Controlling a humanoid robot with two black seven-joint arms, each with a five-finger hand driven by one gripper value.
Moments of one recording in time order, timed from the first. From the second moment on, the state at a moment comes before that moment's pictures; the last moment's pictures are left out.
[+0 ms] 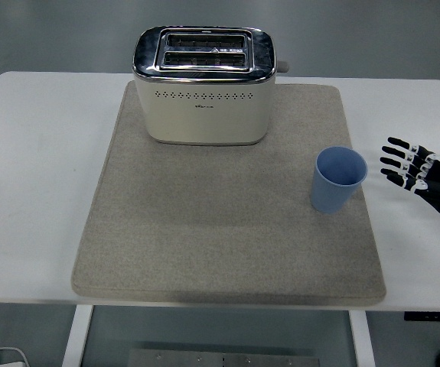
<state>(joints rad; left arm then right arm) -0.04 0.00 -0.05 -0.12 -0.03 -0.08 0.10 0.57 -0.81 0.39 1.15 -0.29 0.28 0.49</state>
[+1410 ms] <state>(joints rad) -0.04 0.00 -0.05 -0.12 -0.03 -0.08 0.10 0.43 -0.67 0.48 1.23 -0.29 0.19 0.51</state>
